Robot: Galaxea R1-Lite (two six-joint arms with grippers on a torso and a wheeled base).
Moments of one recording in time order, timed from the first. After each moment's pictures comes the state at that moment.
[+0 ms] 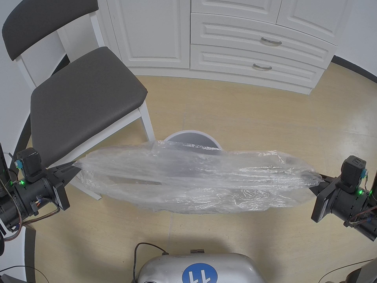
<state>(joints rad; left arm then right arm) -0.20 1.21 -0.36 -0.65 -0.23 0.08 0.77 1.20 -0.44 -0.54 -0.43 0.02</state>
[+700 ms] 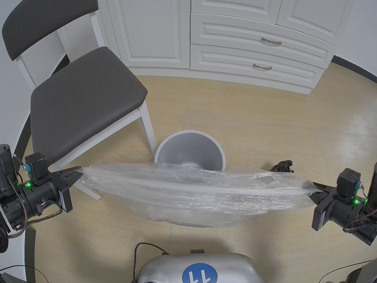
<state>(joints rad) -0.14 1.27 -0.35 -0.66 -0.23 0.18 0.72 1.20 -0.36 -0.54 -0.43 -0.09</state>
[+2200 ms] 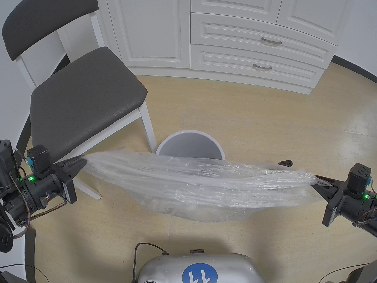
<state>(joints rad) -0.19 1.32 -0.34 -0.81 -0.21 0.18 0.63 1.12 -0.35 -0.54 -0.27 -0.19</state>
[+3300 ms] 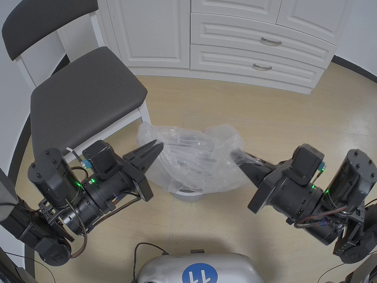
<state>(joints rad) -0.62 1.75 -0.38 -1.53 -0.10 -0.02 0.87 1.64 -0.46 -1.32 -0.19 0.23</state>
